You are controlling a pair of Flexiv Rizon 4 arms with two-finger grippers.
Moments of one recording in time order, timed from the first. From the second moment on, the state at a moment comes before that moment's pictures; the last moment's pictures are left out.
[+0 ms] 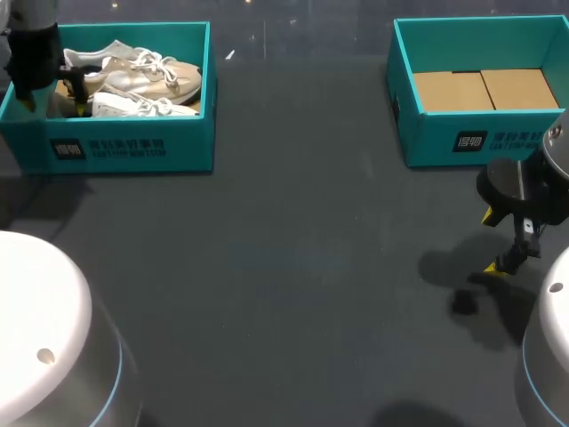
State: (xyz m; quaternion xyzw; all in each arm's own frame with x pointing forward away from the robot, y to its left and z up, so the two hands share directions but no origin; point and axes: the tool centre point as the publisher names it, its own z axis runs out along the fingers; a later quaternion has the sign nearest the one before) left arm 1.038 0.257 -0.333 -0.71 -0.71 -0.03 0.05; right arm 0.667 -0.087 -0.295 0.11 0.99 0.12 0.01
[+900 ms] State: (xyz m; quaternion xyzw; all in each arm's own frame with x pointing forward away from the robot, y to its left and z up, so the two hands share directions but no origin) left arm 1.038 0.271 -0.364 -0.69 -0.72 -0.05 0.06; right arm 0.667 -0.087 -0.295 0.11 0.99 0.12 0.01
